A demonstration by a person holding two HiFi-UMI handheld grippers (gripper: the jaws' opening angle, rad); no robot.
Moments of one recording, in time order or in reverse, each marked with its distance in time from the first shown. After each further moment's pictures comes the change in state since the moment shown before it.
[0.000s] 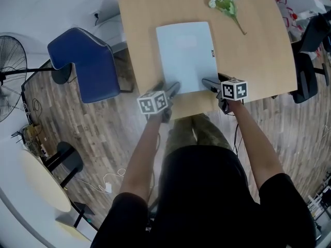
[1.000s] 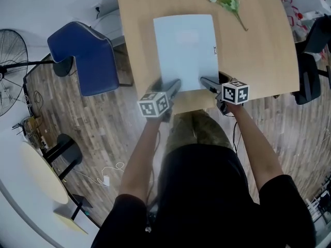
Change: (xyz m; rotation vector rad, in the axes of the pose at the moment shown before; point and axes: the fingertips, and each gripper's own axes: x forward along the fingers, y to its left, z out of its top) left arm 0.001 -0.038 0.000 0.090 -0.083 0.048; right arm -0.020 -0.003 -0.002 -0.026 -0.081 0.068
